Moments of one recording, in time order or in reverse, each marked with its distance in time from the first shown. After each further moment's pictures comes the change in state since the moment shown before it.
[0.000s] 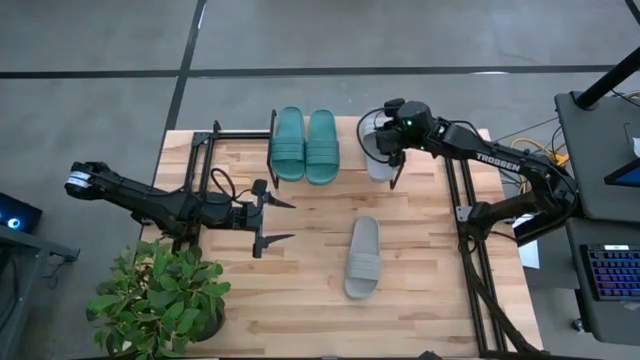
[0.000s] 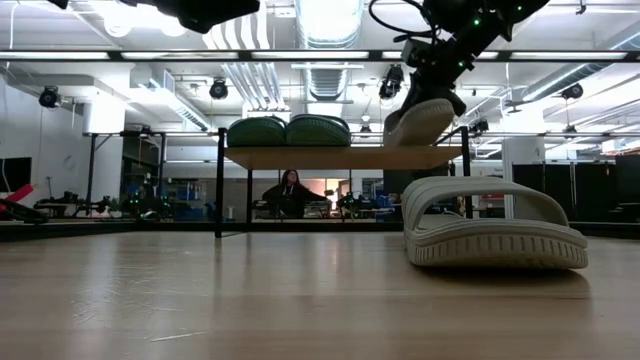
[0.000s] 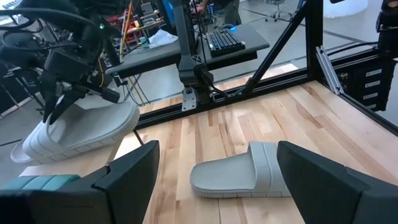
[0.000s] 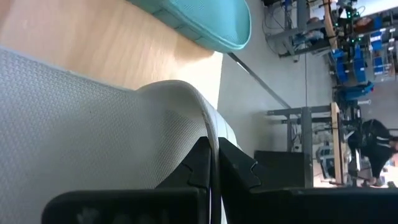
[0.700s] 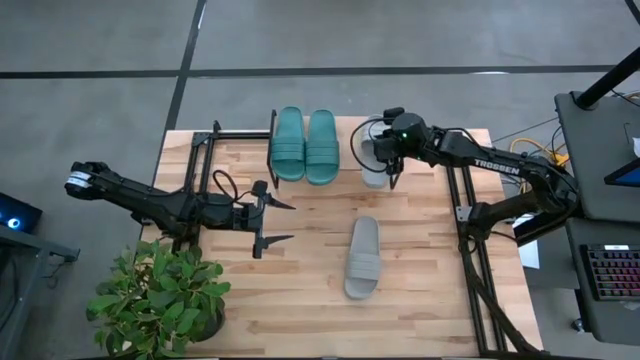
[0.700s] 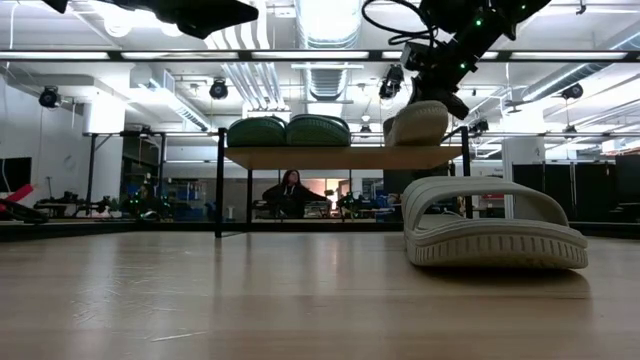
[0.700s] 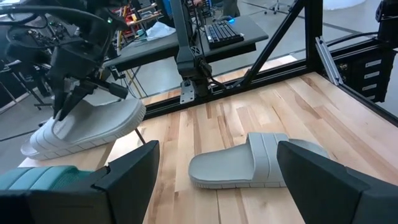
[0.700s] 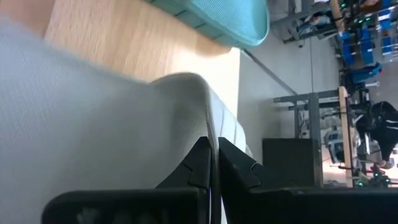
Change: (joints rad) left arm 0.000 0.000 -0.013 -0.017 0.000 -0.002; right arm 0.084 -0.006 -0.046 -0.008 0.102 0.113
